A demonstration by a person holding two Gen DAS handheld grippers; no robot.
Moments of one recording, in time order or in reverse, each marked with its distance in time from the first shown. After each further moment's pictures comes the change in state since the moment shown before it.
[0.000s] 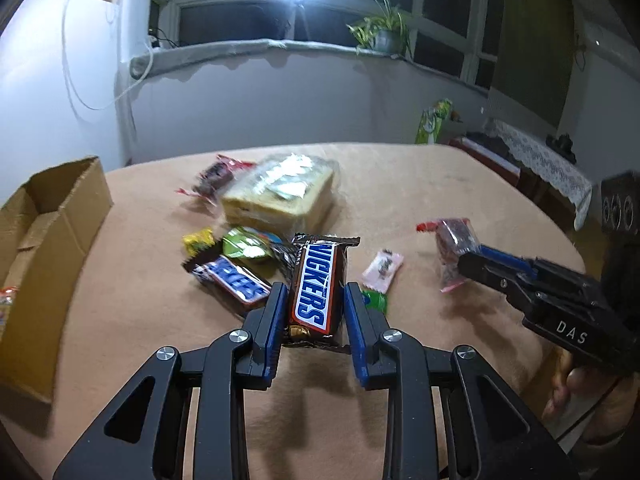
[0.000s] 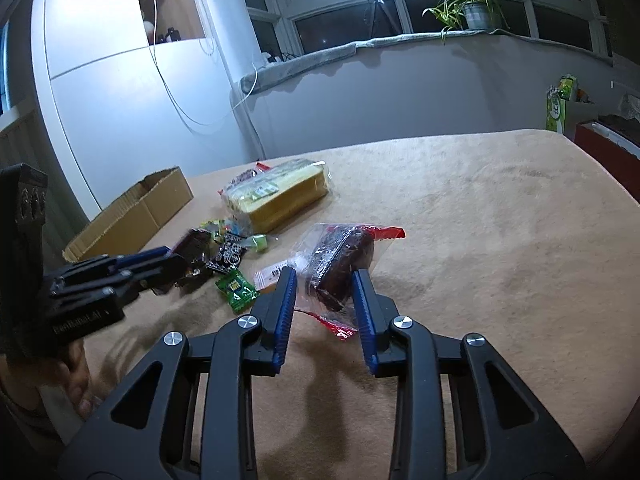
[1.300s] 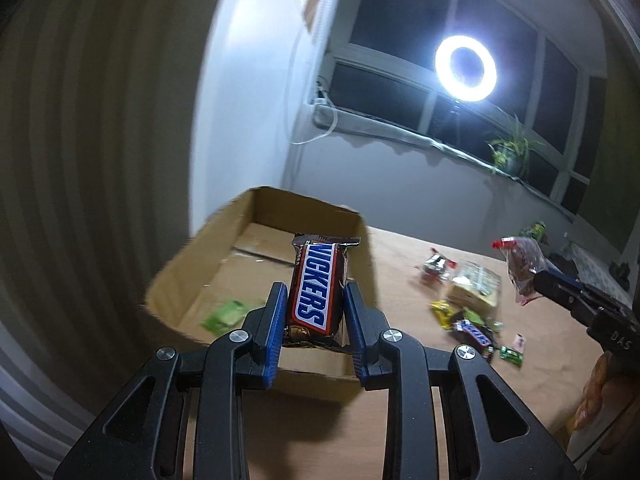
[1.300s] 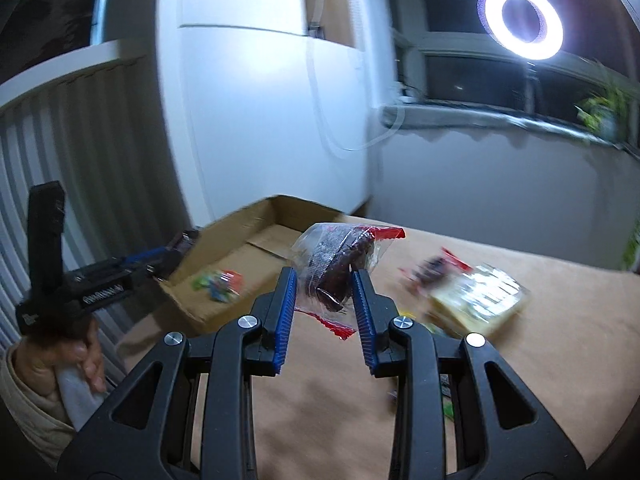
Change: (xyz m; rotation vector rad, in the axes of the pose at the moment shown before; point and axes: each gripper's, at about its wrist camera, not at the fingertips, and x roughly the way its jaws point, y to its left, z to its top) left arm -0.127 0.196 -0.035 -0.333 -0.256 0.264; right arm 0.032 0.226 0.059 -0.341 -0.061 0.225
